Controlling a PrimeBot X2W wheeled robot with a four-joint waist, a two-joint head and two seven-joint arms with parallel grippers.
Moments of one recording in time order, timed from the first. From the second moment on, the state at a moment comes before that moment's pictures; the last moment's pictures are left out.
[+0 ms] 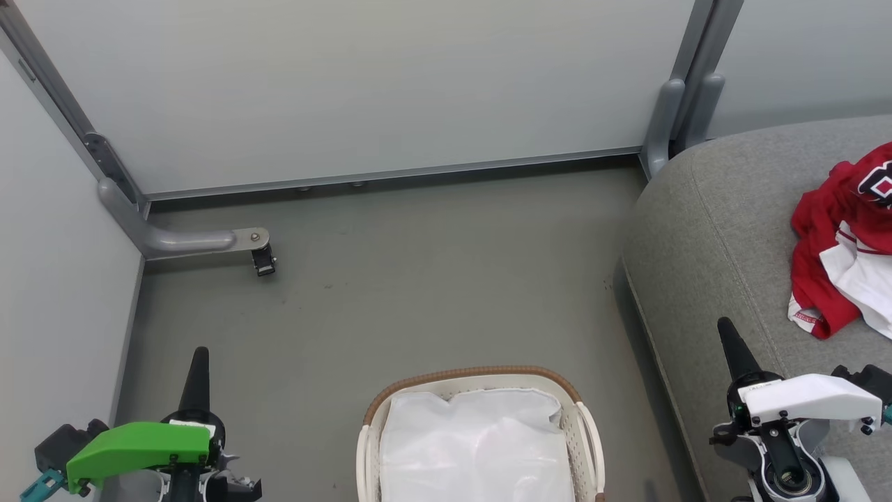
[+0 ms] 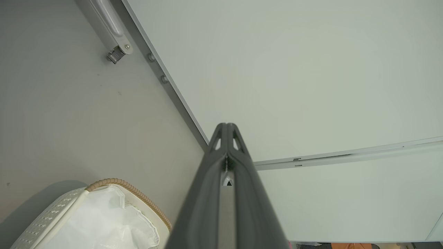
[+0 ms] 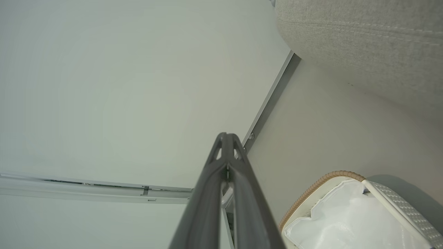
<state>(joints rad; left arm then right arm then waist) -0.08 0.04 0.07 0.29 -1.29 -0.11 0.03 -0.14 -0.04 -0.08 0.30 1.27 0.13 0.03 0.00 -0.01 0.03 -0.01</state>
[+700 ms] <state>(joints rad) -0.09 0.05 0.09 0.27 -1.45 -0.12 0.07 -0.13 -0.05 -0.10 0.28 1.44 0.13 0.07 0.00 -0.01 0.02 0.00</state>
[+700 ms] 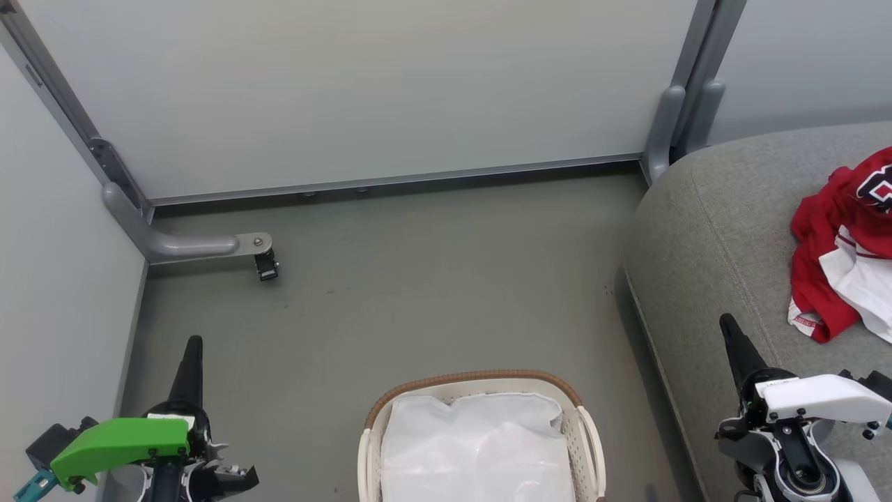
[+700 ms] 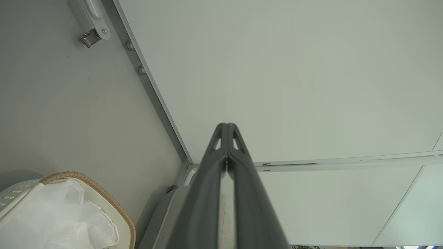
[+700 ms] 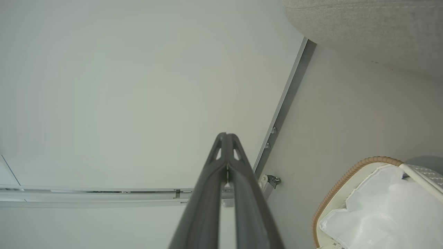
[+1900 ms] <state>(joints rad) -0.11 0.05 0.11 0.25 -1.61 -0.13 0.11 -0.12 -0.05 -0.12 0.25 1.61 0.13 0.12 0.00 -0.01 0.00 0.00</state>
